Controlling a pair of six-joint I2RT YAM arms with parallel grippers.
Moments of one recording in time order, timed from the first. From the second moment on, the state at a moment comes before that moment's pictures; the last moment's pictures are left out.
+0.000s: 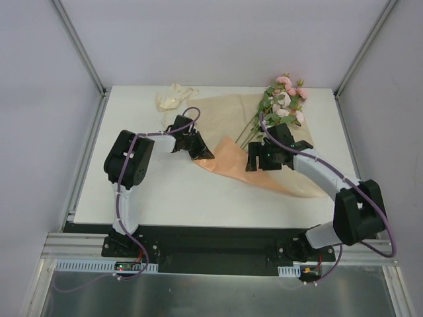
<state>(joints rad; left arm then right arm) -0.40 2.06 1.20 -0.05 0.57 -0.93 0.43 1.40 0.93 -0.54 -0.18 0.32</state>
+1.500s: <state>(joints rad) -0.38 1.94 1.11 0.00 0.64 -0.91 0.32 2.03 1.45 -0.50 -0.47 0.09</state>
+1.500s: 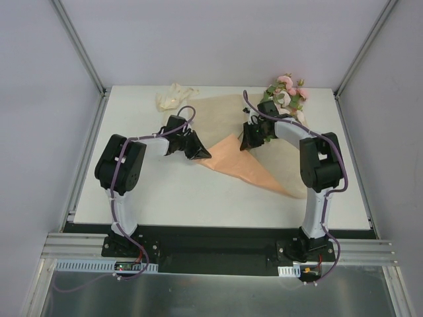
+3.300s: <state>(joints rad) -0.30 2.03 1.16 -0.20 0.56 -0.98 0.39 1.86 1.10 -0.50 -0.44 0.39</state>
